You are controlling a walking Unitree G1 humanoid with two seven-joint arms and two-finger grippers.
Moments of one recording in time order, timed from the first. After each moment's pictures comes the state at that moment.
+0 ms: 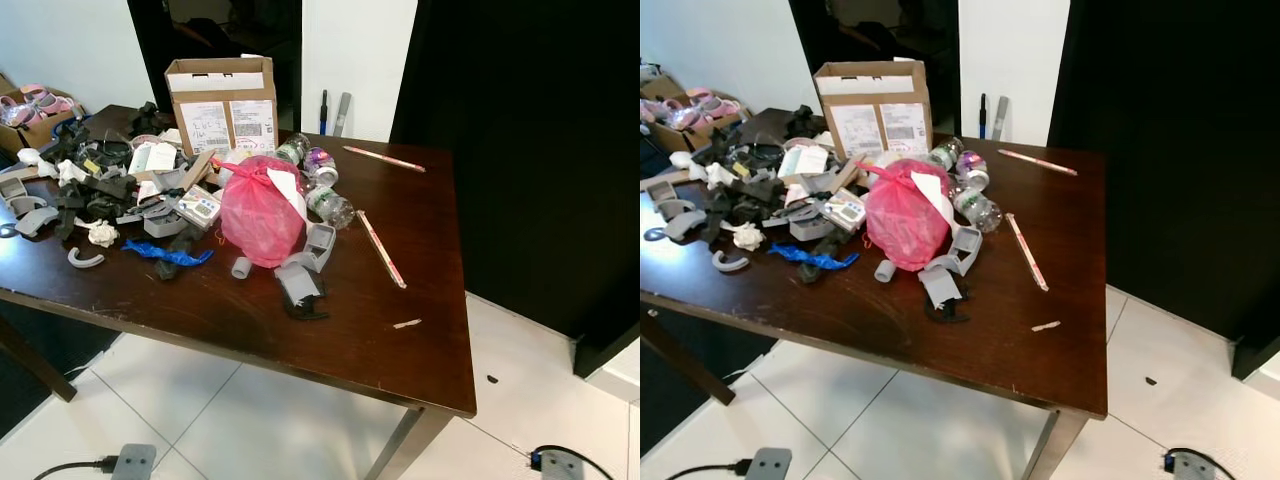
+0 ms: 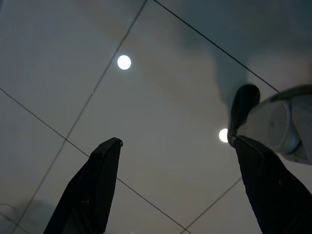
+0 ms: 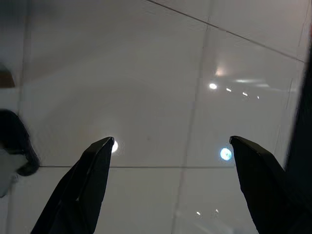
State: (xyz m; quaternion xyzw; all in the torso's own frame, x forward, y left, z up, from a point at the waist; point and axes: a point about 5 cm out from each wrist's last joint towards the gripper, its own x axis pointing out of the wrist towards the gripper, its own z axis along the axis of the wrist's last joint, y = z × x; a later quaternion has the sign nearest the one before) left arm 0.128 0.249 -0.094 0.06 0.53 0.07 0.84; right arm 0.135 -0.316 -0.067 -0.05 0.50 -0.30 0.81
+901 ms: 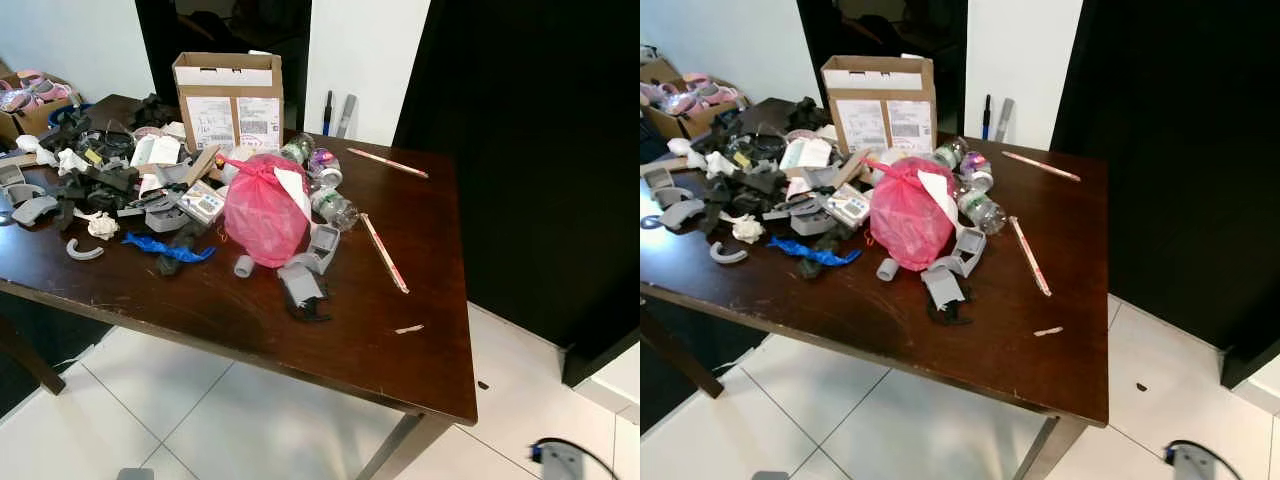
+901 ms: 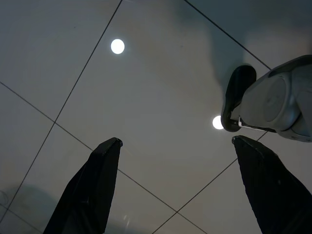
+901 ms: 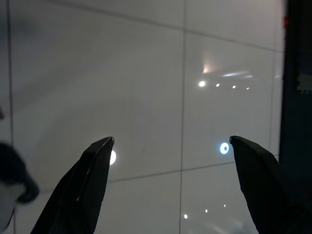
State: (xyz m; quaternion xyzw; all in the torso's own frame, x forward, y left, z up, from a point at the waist) left arm 0.107 0.245 -0.101 0.05 0.55 0.08 0.83; right arm 0.144 -0.331 -0.055 -0.02 0.47 -0.37 0.80
